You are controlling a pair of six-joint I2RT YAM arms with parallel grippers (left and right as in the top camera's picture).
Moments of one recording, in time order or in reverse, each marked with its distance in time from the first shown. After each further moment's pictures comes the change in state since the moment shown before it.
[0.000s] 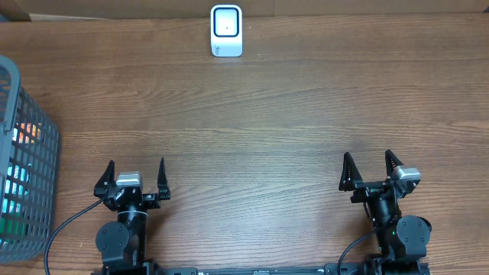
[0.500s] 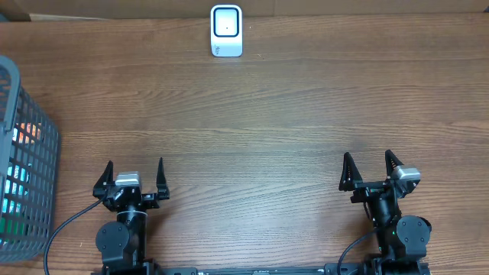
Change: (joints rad) left arm 0.000 0.000 0.000 -0.003 -0.021 0.001; right arm 0.000 0.000 0.000 0.000 0.000 0.000
